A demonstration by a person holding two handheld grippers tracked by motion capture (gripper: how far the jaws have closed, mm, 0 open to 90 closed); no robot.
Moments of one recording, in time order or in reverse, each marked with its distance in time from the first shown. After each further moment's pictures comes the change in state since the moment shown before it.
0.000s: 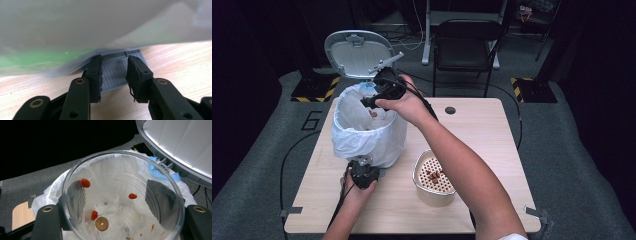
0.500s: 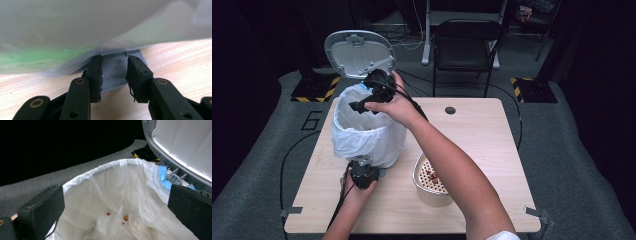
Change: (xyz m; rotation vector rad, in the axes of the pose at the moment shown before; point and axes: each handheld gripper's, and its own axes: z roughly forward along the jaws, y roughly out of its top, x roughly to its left) left arm 0.001 -0.001 -0.001 0.005 0.002 0.014; right arm 0.011 0.004 0.025 -0.038 -0.007 -0.002
